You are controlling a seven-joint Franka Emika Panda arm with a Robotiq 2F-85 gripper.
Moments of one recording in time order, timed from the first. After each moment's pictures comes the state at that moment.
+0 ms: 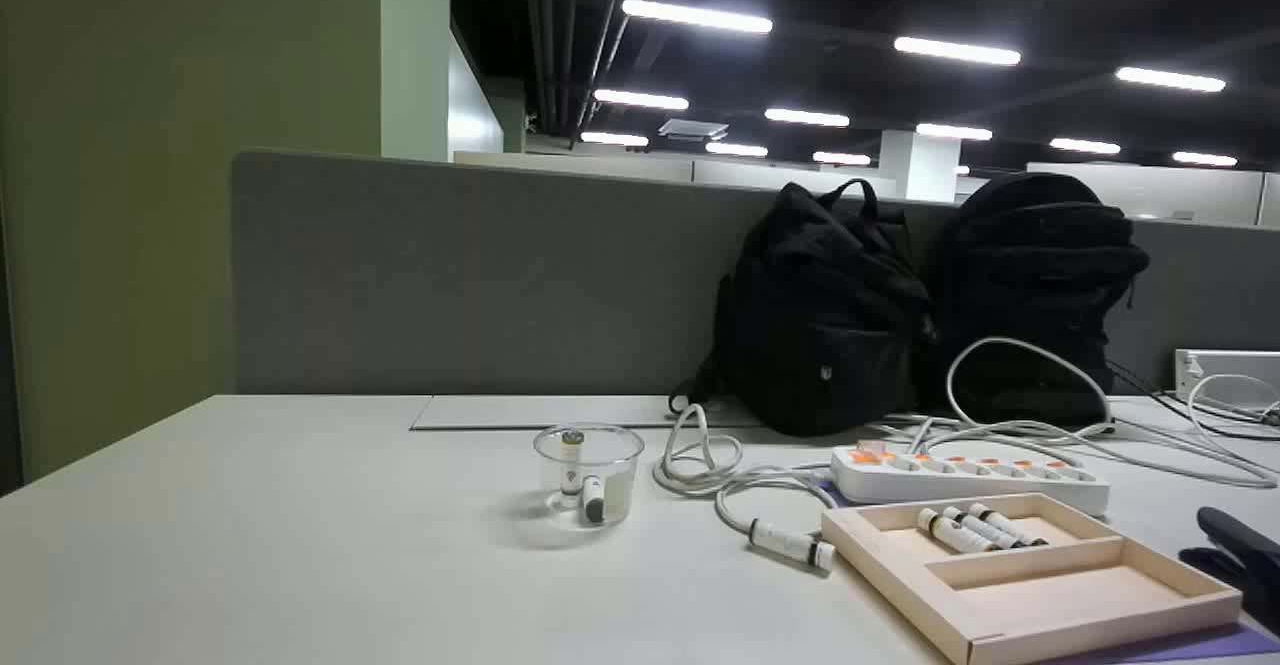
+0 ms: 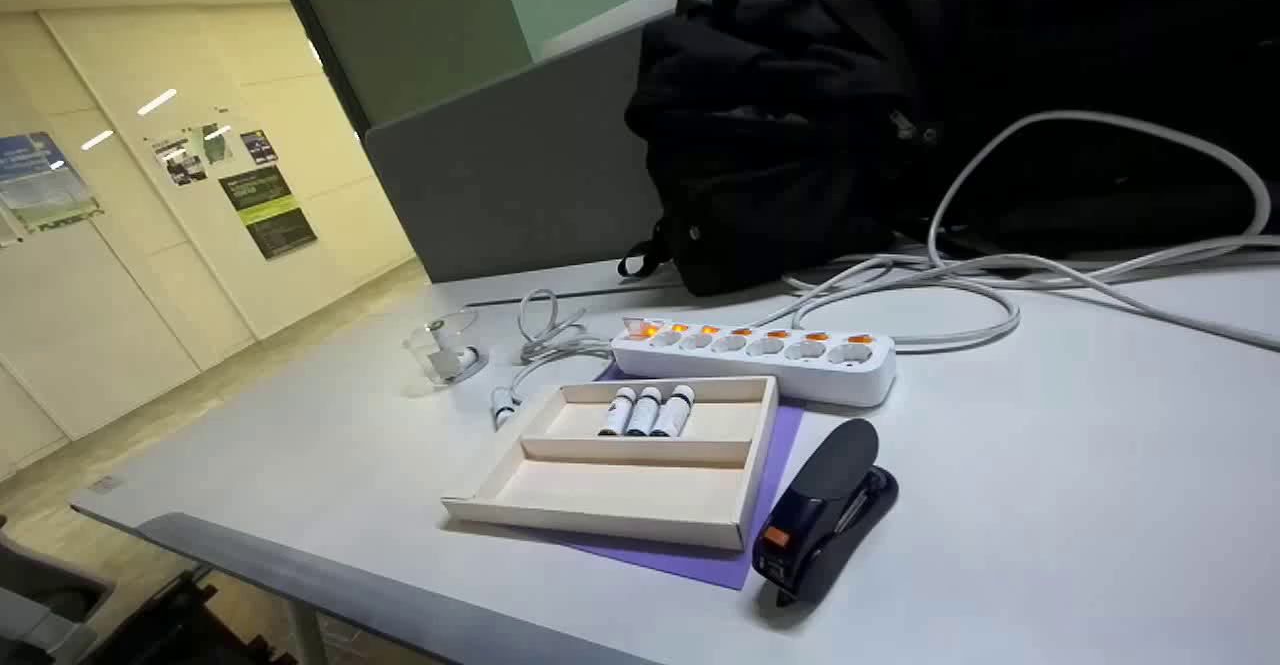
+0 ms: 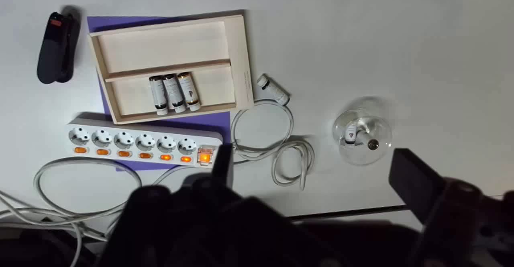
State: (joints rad) arm 0.05 -0.54 0.07 -2.25 0.15 1.77 0.14
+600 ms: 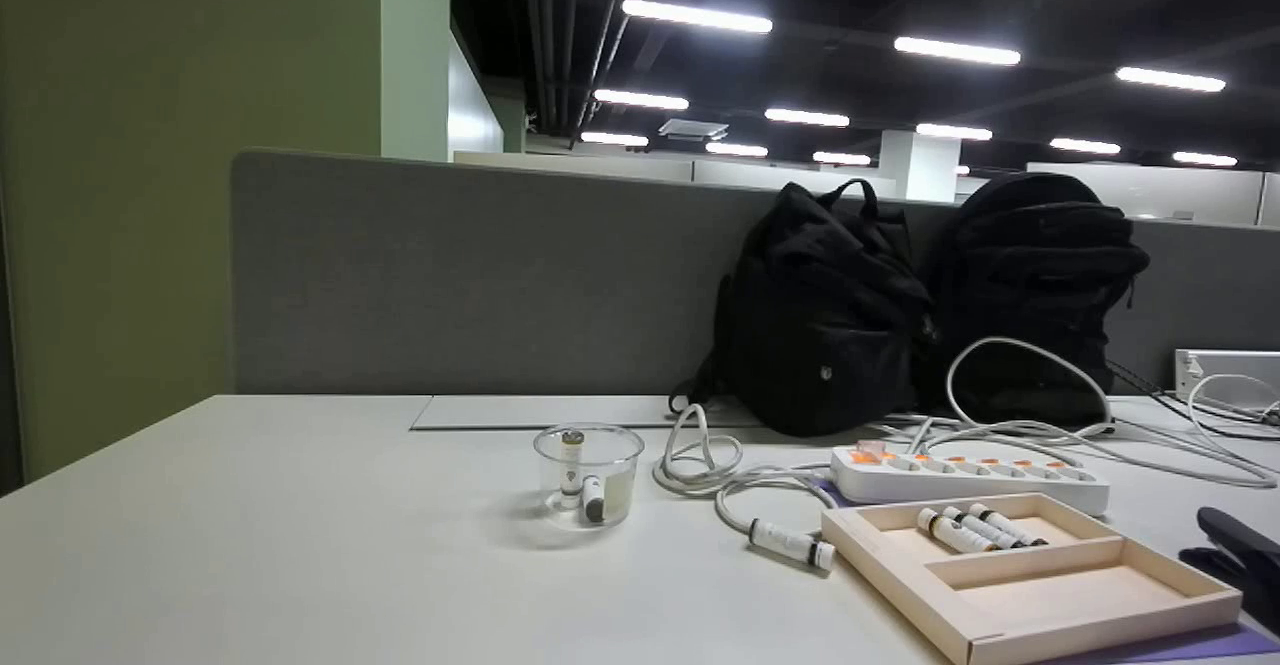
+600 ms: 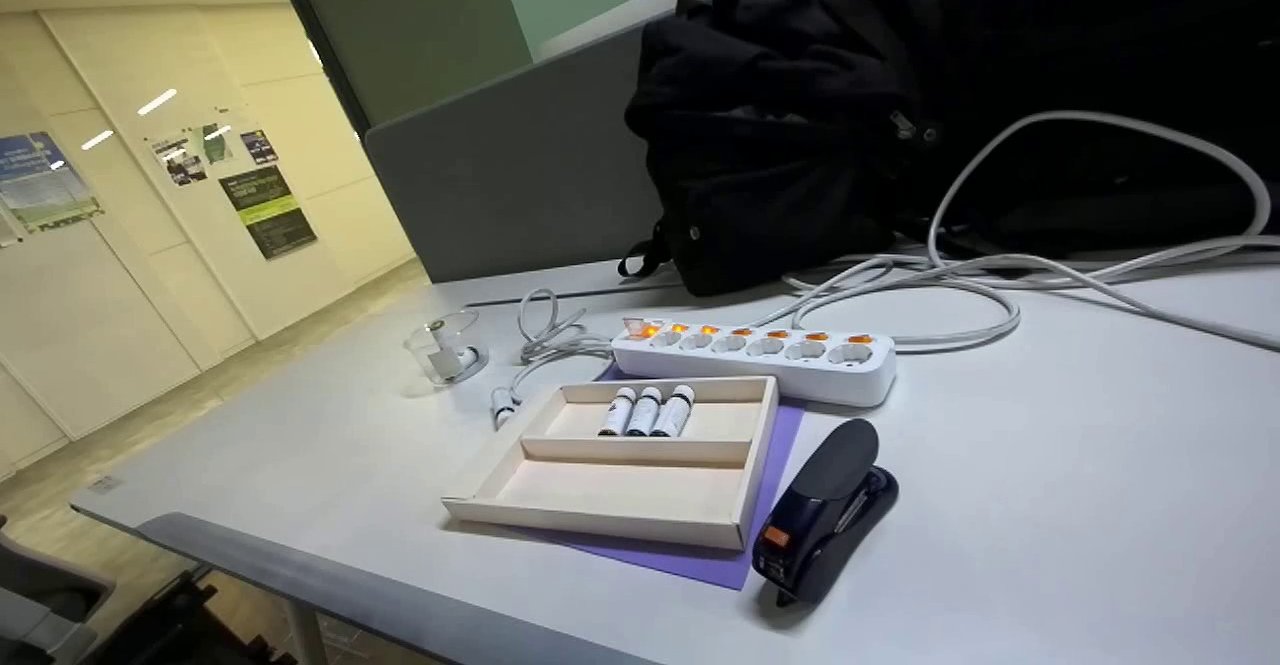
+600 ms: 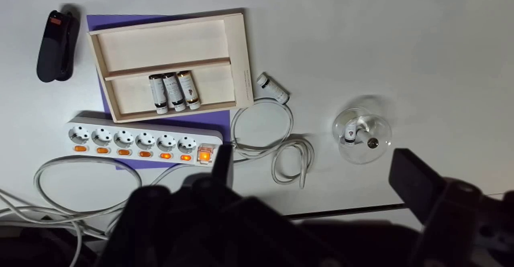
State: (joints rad) arm 0.04 -0.54 0.07 -2.25 0.15 1.77 0.14
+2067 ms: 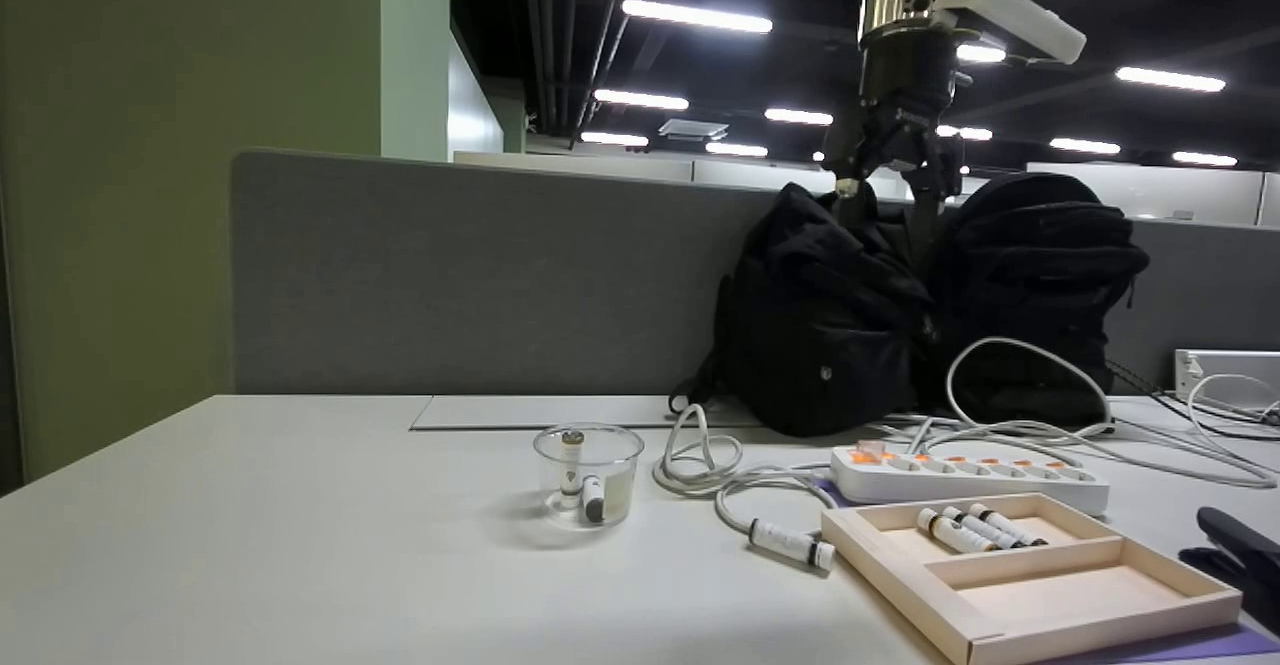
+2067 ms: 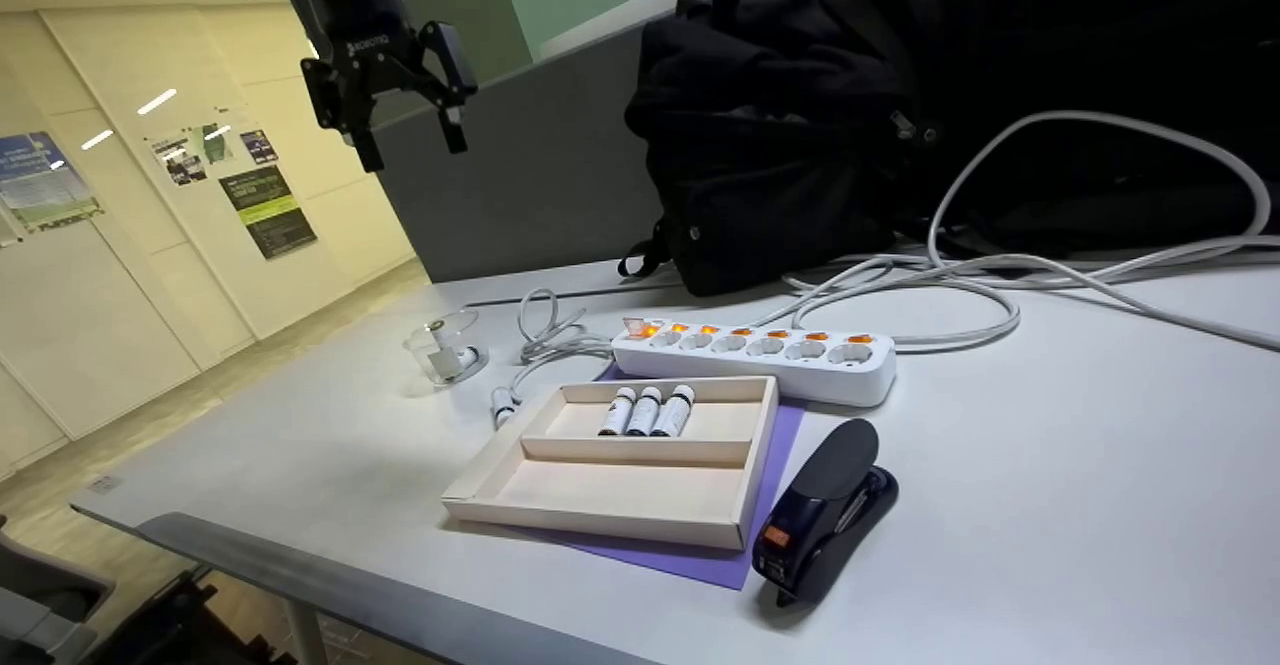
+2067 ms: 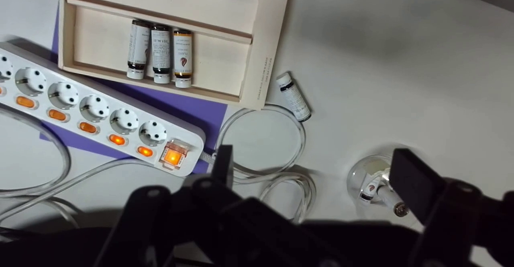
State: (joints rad) arm 0.06 -0.16 0.06 -2.30 0.11 2.10 -0.20
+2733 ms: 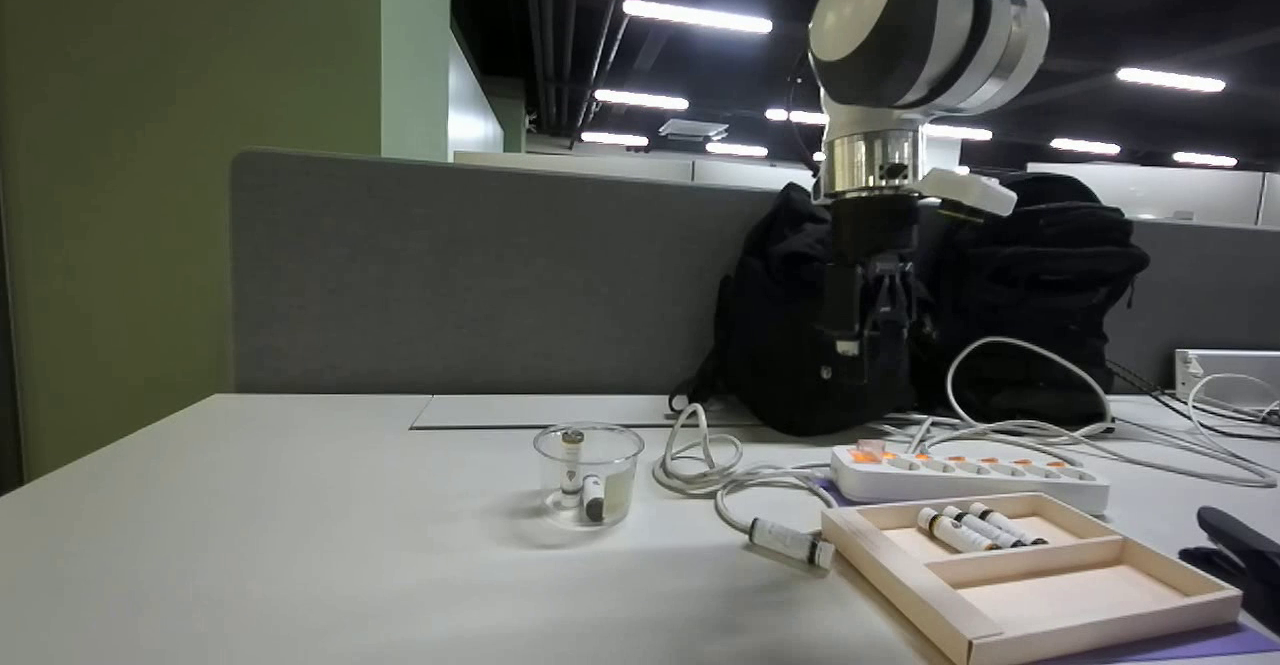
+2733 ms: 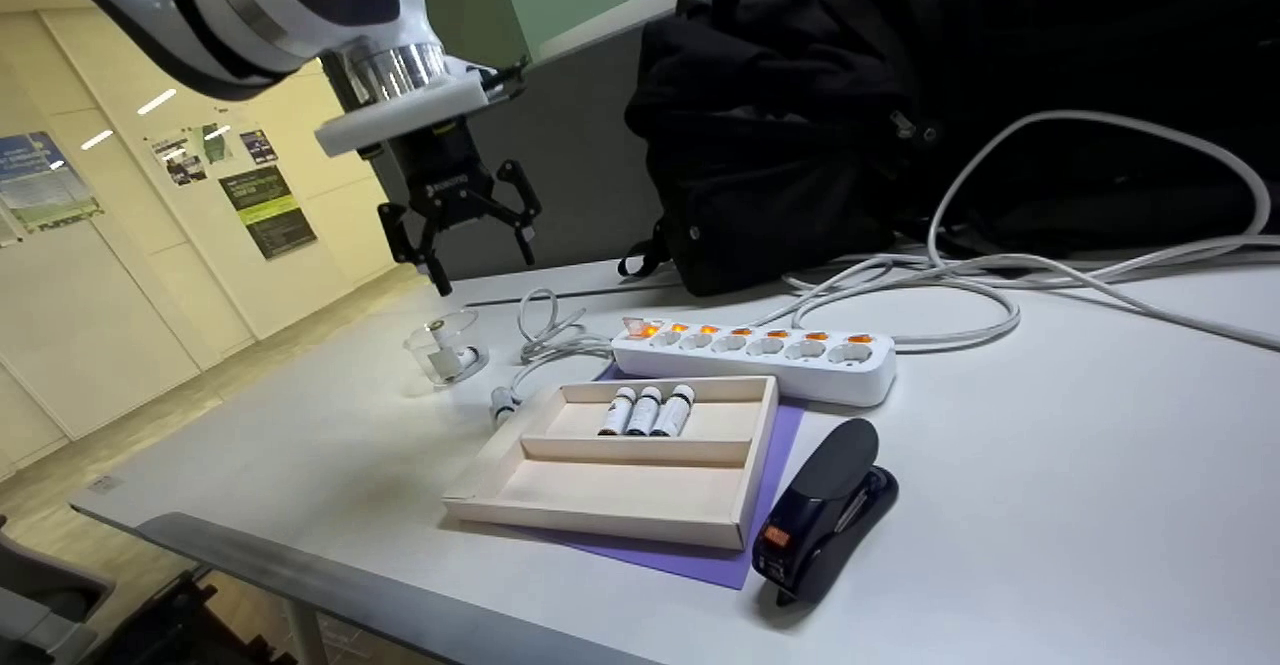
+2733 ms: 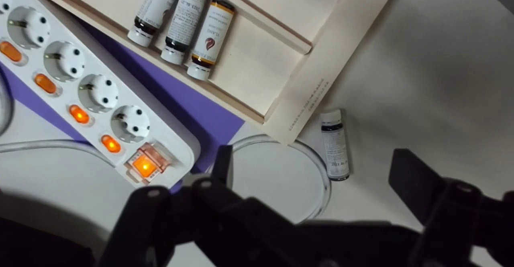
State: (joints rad) arm 0.07 0.12 0.09 -2.35 -0.08 2.39 -0.39
